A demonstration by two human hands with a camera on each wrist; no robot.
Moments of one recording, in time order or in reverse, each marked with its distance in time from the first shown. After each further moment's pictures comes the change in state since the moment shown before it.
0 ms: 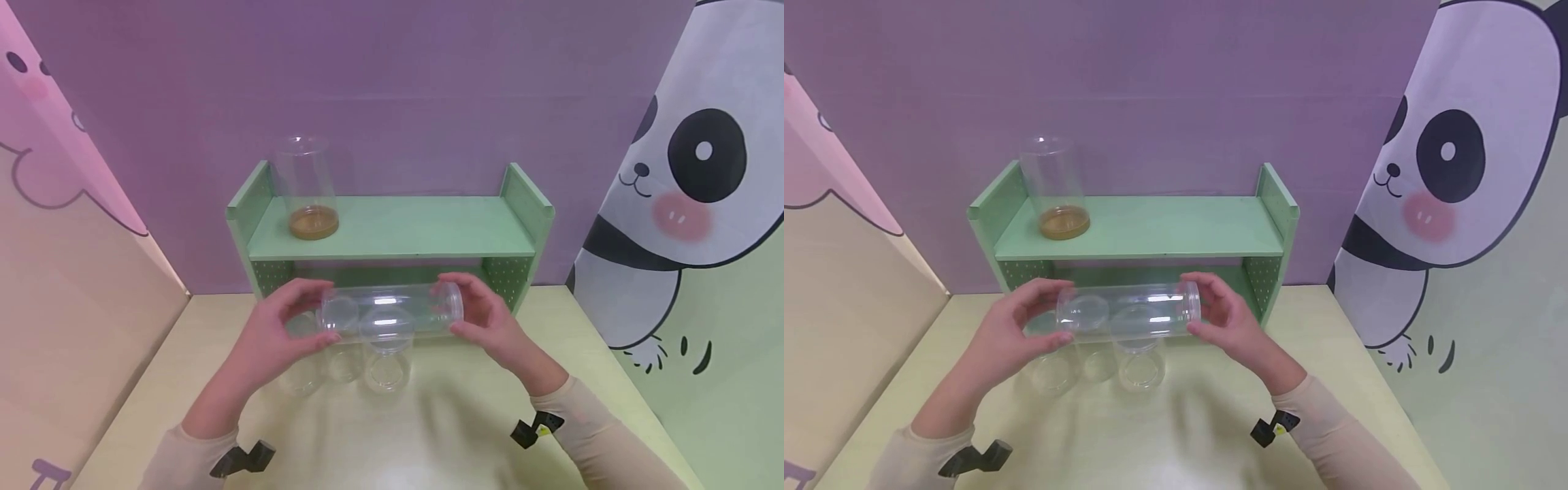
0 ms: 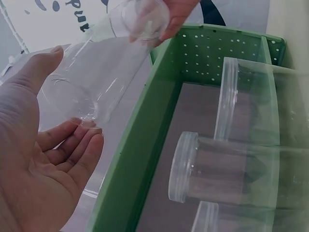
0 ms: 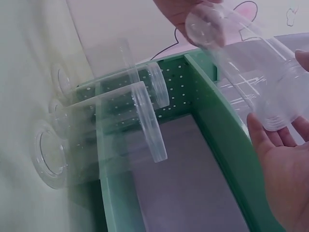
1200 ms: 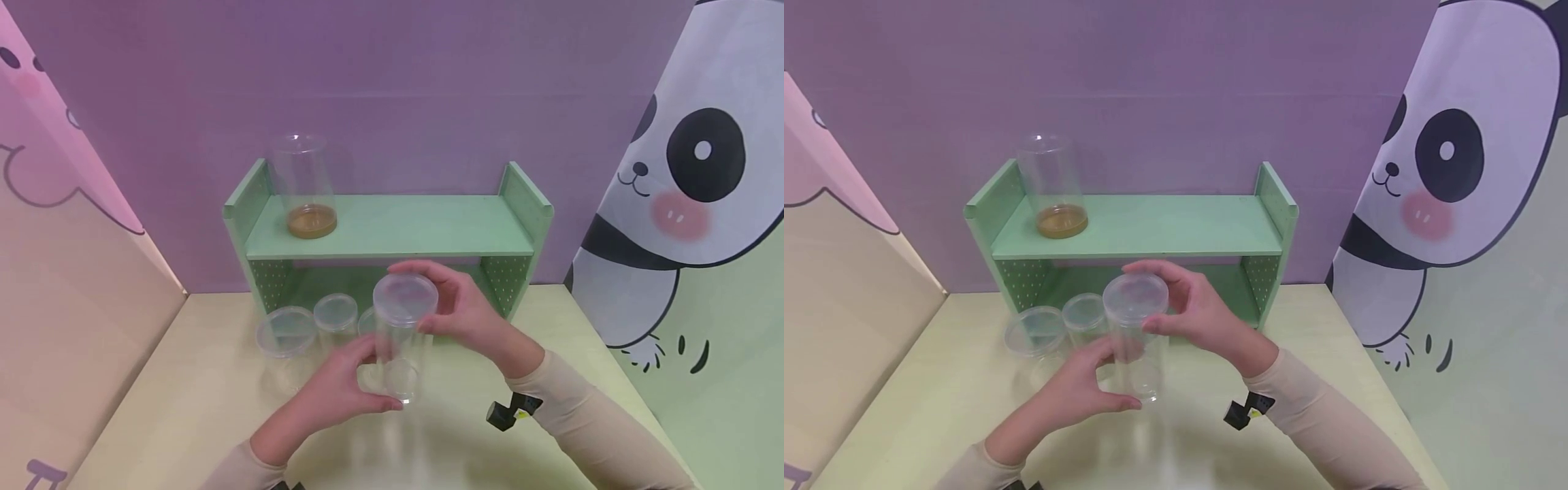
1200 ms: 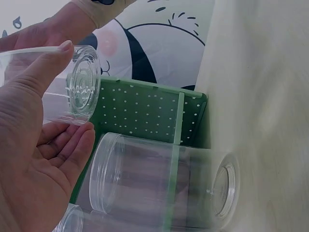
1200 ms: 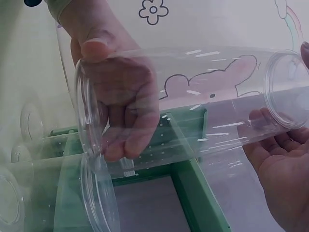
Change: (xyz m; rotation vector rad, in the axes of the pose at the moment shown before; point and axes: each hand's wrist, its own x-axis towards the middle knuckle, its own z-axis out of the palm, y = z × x) left_hand -0.021 -0.021 0.099 -0.097 -0.256 -0.034; right_hand 0.049 -0.038 0.044 0.033 -0.124 -0.017
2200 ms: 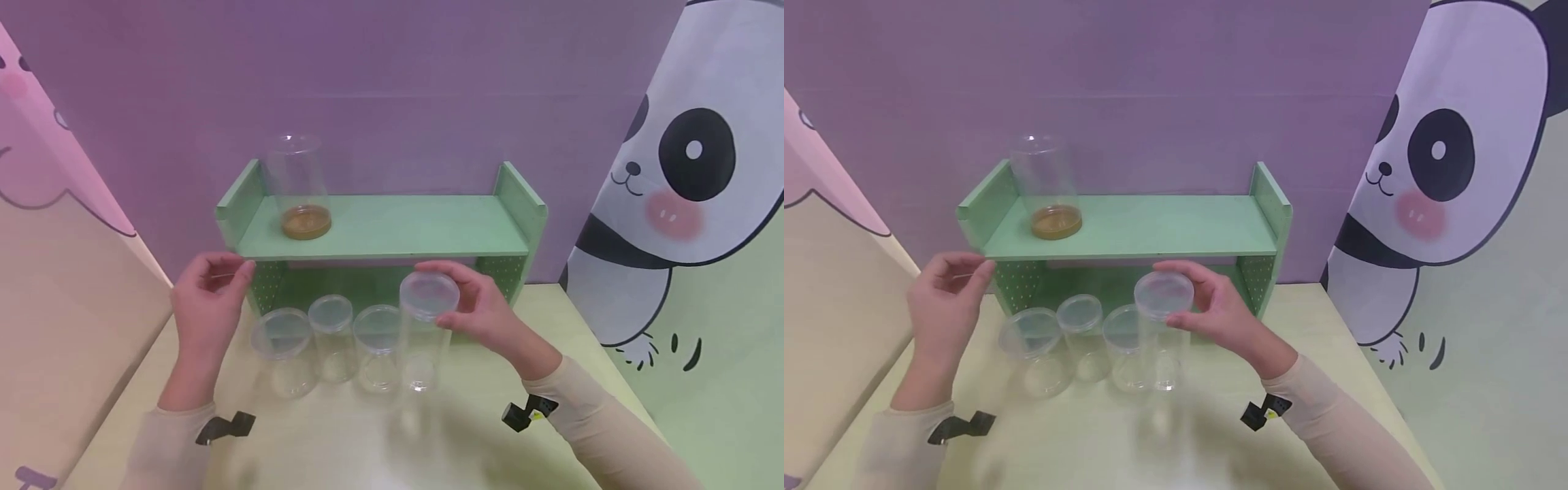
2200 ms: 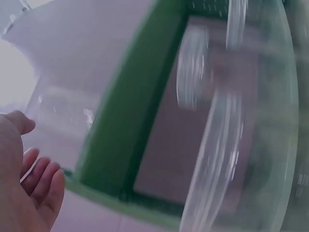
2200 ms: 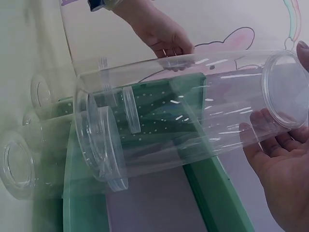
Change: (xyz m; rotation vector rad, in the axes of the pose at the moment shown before) left_hand 0.005 -0.001 -0.143 0.109 0.944 -0.048; right_hand -0.028 0.004 -0.032 -0.148 0.128 0.044
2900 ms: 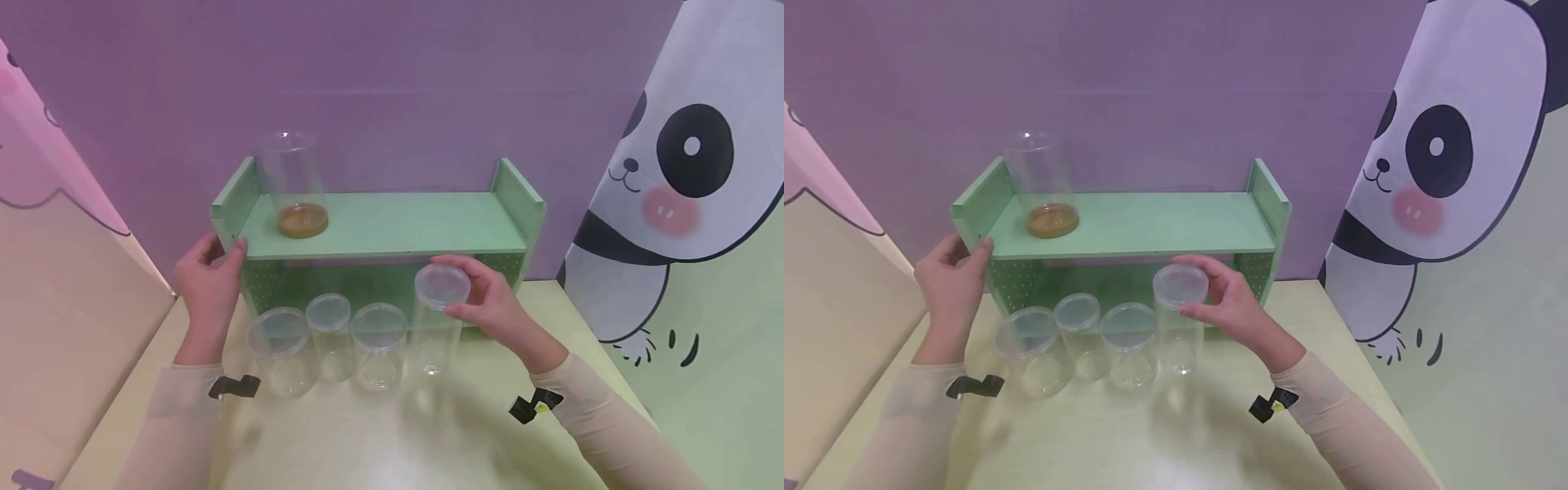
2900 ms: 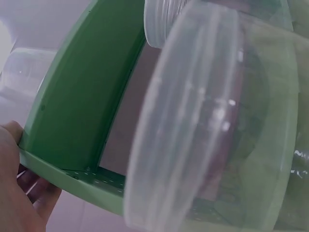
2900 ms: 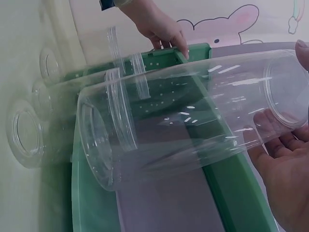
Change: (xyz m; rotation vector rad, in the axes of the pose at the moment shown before) left_hand 0.045 -0.044 0.015 0.036 0.084 -0.163; right_hand -0.006 0.011 -0.018 -0.058 0.110 0.050
